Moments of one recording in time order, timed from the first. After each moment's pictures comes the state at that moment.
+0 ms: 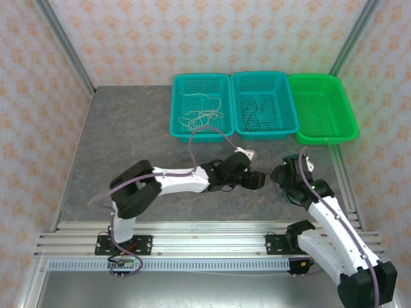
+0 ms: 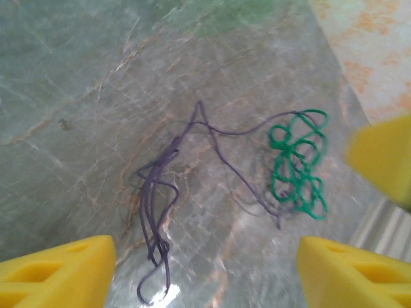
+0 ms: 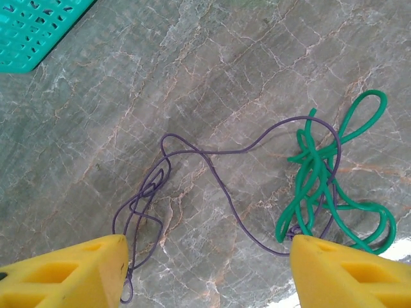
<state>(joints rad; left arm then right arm) -1.01 1.97 1.26 0.02 0.03 -0.73 0.27 0.76 0.59 -0.83 0.16 0.88</state>
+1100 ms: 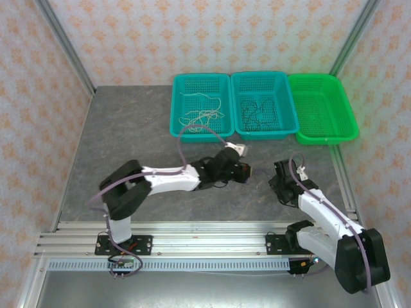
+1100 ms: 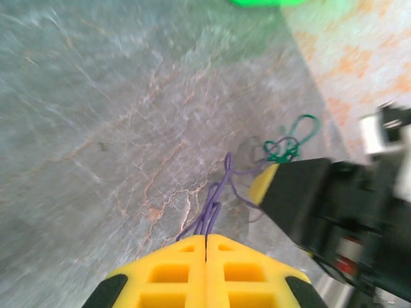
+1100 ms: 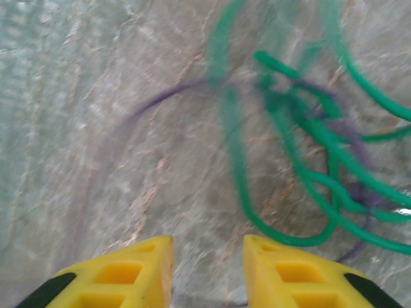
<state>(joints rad) -0.95 1.78 1.09 0.12 0.07 -0.75 0.27 0.98 0.41 -0.53 0.18 1.19</state>
